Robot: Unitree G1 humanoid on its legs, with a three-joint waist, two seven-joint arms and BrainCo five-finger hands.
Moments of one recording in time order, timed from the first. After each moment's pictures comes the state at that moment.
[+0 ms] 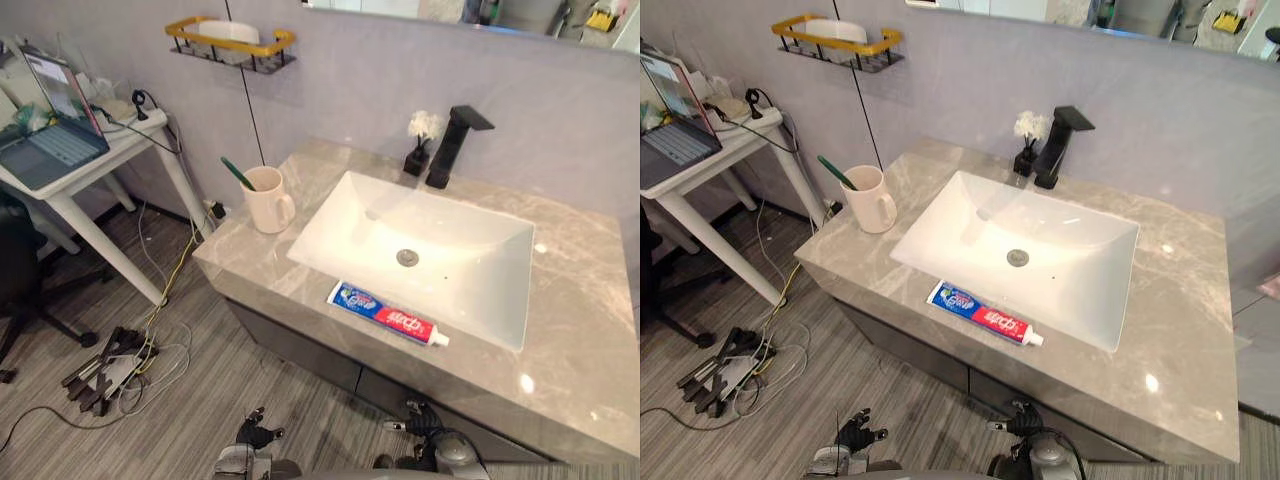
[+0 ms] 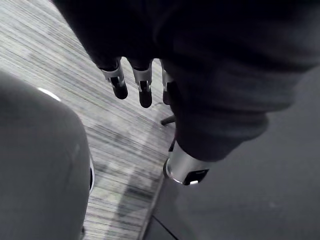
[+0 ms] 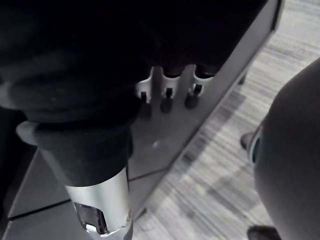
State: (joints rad) left arm 0.05 0.04 0.07 1.01 0.10 -0.09 0.02; right arm 0.04 -0.03 -0.03 0.96 -0.20 -0.03 0.04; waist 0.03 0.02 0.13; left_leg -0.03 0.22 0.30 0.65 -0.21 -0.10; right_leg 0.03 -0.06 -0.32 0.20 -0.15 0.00
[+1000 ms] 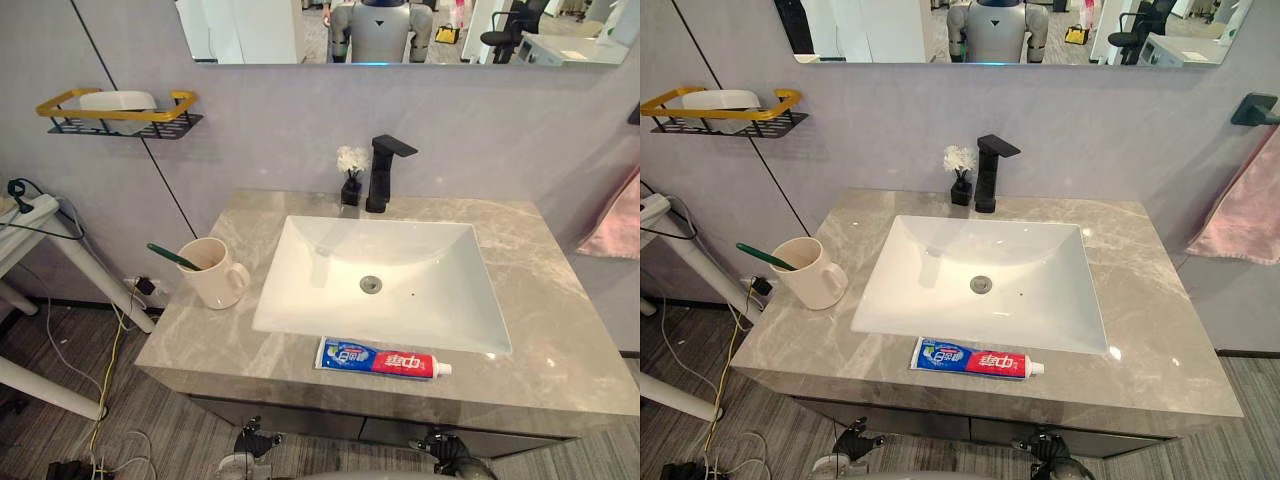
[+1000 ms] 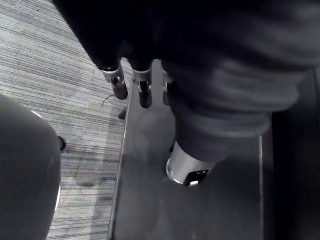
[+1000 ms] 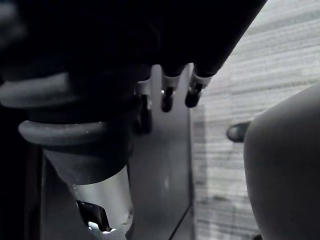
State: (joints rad) left arm 0.07 0.03 0.13 1.07 0.08 -0.10 0.05; right arm 0.06 -0.03 -0.26 1.05 -0.11 -0.02 -0.04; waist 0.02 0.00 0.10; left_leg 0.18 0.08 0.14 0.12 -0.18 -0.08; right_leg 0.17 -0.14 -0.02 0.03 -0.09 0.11
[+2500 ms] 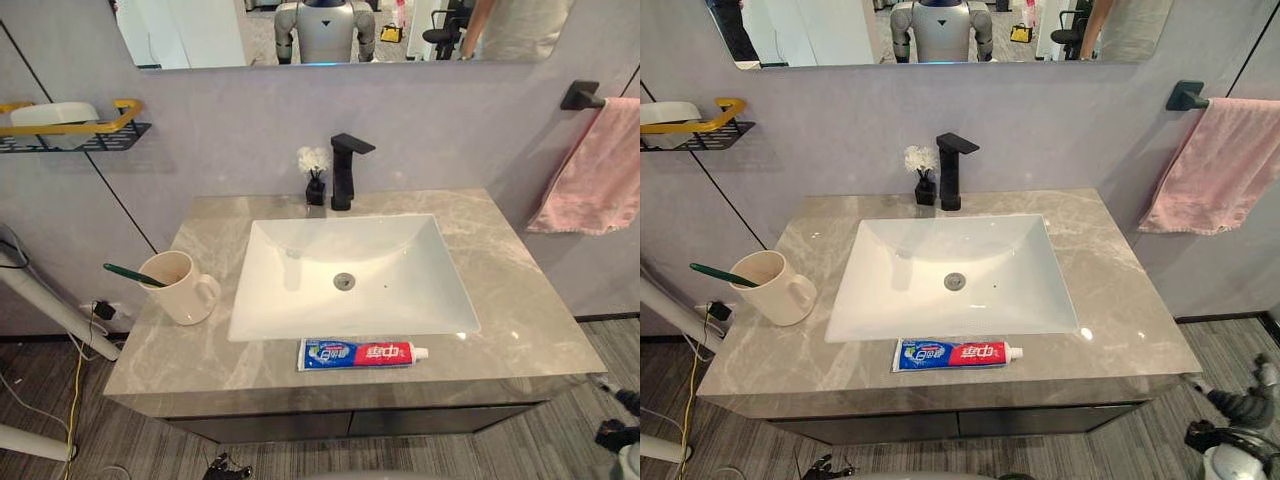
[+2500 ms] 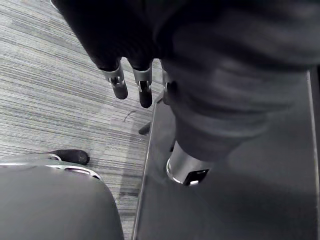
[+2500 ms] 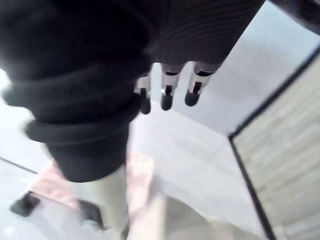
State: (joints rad) left arm 0.19 0.09 0.23 1.06 -0.03 -0.09 0.04; right arm 0.28 -0.22 -0.77 0.03 -0.10 -0.03 -0.11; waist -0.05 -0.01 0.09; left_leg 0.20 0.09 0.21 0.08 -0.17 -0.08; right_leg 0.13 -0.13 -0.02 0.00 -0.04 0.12
